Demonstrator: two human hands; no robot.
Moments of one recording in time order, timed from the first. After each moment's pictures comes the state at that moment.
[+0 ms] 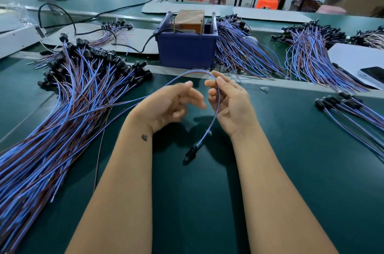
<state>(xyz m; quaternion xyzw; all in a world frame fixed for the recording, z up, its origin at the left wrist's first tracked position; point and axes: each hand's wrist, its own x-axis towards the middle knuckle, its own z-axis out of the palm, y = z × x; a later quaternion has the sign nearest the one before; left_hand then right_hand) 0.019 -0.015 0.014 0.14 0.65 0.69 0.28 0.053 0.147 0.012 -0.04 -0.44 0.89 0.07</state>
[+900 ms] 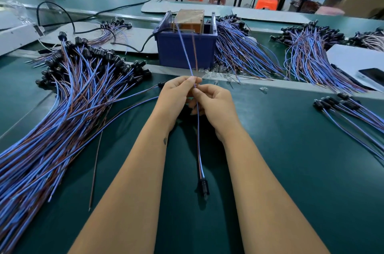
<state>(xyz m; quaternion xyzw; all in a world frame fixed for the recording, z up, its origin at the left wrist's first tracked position) 0.017 0.021 0.004 0.08 0.65 0.75 0.06 0.052 0.123 0.001 -0.02 -0.71 0.70 0.09</state>
